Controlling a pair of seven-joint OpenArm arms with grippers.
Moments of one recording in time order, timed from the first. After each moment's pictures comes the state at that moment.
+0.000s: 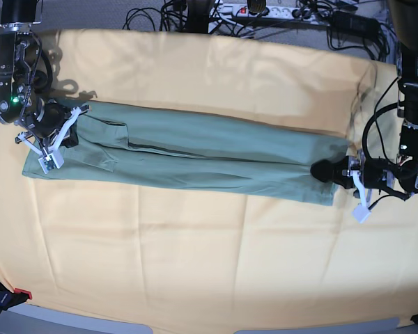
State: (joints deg) left arm -31.3 -37.9 17.8 46.0 -87.8 -38.7 77.3; right arm -8.4 26.8 9.0 97.4 24.4 27.3 -51.7
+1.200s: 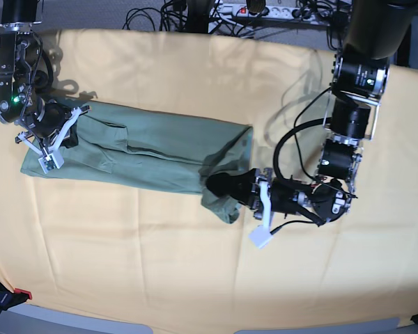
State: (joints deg) left arm -32.6 -14.3 17.7 58.6 -87.2 -39.0 80.4; right arm -8.4 26.5 9.0 97.4 24.4 27.8 -51.7
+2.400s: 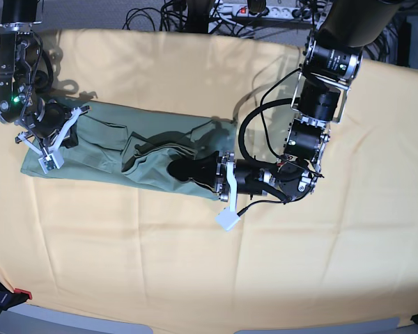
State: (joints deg) left arm -27.0 -7.2 17.5 58.5 -86.3 -43.3 74.7; right arm -8.4 26.5 9.0 97.4 24.4 27.8 -51.7
